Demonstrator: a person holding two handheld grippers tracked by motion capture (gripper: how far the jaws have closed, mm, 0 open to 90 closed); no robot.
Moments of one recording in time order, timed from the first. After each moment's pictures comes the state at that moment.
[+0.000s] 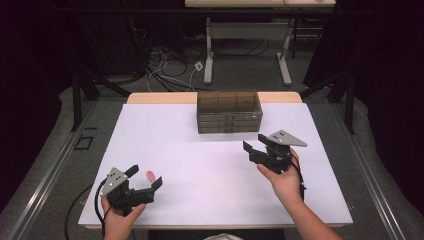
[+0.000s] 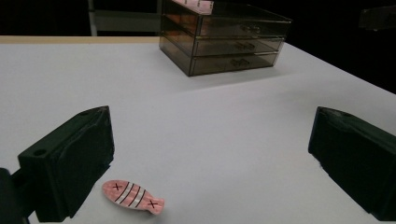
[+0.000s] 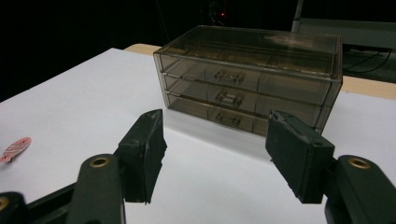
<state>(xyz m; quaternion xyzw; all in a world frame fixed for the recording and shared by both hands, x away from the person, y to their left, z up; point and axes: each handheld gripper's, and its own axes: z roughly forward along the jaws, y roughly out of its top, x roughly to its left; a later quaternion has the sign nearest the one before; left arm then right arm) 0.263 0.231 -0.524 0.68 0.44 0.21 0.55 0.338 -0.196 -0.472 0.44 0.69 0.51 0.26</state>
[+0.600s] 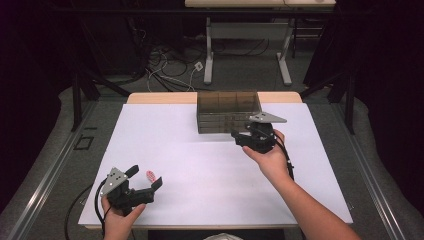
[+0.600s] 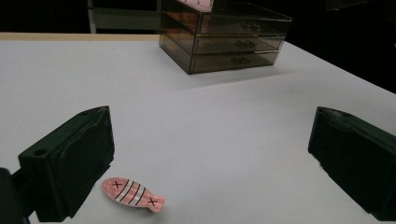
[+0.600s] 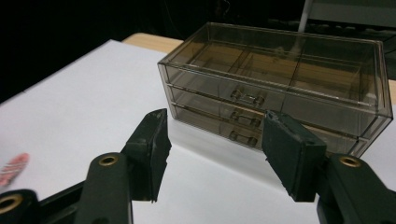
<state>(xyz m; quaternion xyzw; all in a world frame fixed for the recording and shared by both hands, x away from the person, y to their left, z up) 0.264 0.232 -0.526 0.68 0.44 0.21 0.55 0.385 -0.160 -0.451 0.45 0.72 0.47 0.23</state>
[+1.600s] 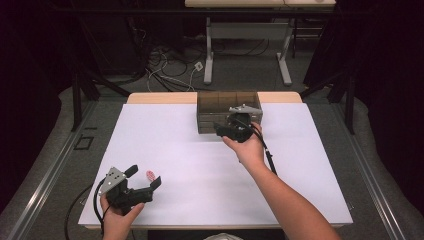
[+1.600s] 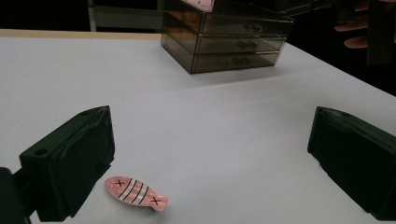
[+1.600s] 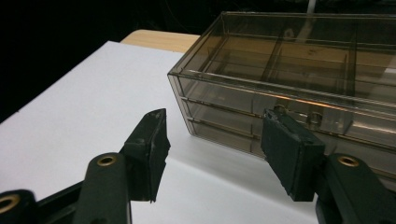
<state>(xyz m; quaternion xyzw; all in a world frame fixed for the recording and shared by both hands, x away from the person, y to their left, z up) 0.265 0.235 -0.526 0.68 0.44 0.21 0.55 0.426 -0.110 -0.465 0.49 0.71 0.47 0.19</state>
